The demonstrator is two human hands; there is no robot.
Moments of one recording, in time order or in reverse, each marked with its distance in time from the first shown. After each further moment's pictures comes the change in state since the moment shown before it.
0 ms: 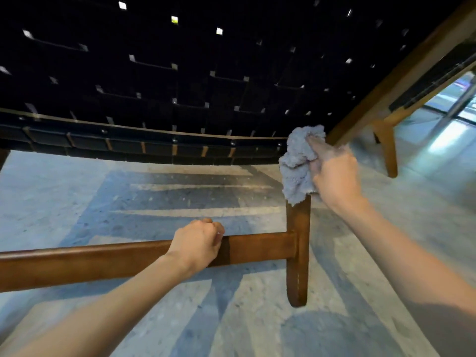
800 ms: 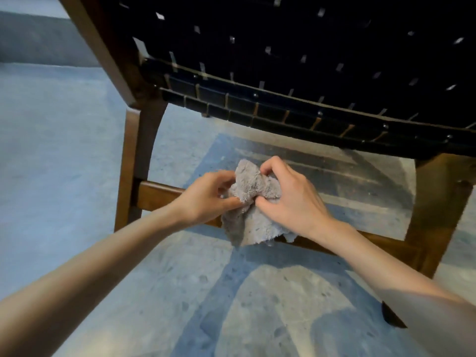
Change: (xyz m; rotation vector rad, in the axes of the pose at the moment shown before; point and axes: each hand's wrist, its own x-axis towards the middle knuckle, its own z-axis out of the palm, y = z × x) left_hand -0.096 -0.126 -0.080 -0.689 0.141 -0.144; right_hand -0.058 -0.239 0.044 0.681 -0.557 -0.347
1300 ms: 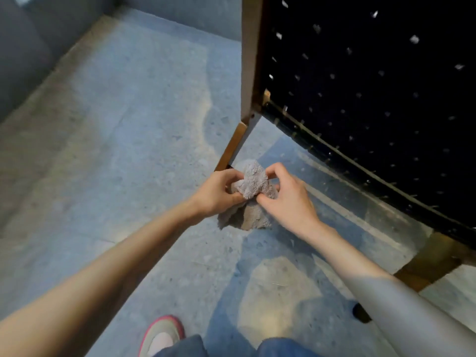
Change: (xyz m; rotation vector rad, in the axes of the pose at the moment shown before) left_hand -0.120 0.102 -0.124 -0.205 0.277 -0.453; right_hand 0.040 -0.181 -0.054 0.171 -0.405 0.090
